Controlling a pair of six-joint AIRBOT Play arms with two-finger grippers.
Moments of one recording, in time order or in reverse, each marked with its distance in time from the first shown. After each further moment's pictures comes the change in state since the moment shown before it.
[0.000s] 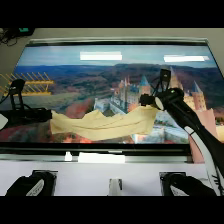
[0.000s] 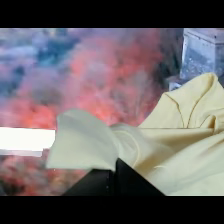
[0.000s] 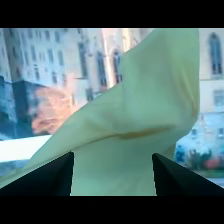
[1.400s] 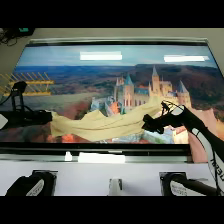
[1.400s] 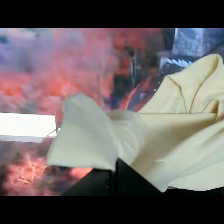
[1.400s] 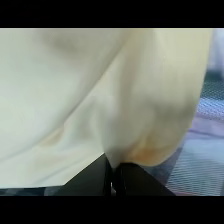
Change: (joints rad) left arm 0.000 0.001 0.010 -0.001 -0.064 0.000; right arm -0.365 -0.106 -0.328 0.940 0.043 -0.603
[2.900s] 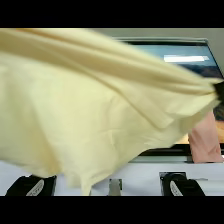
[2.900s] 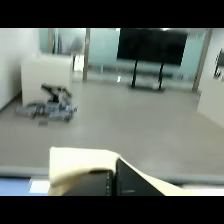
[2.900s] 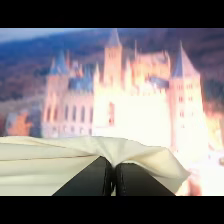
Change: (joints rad) left arm -0.001 -0.003 0.933 0.204 0.139 -0.070; right arm 0.001 0.635 0.735 -0.581 0.472 0.147
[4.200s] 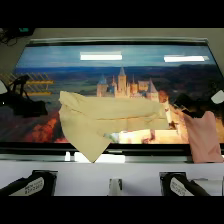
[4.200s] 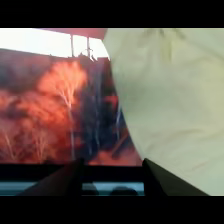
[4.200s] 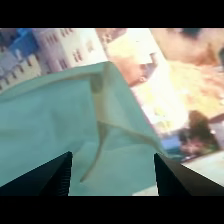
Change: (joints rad) left arm 0.200 -0.420 -0.621 -0.184 -0.470 0.148; right arm -0.296 -0.448 -0.473 0.208 -0.402 -0.002
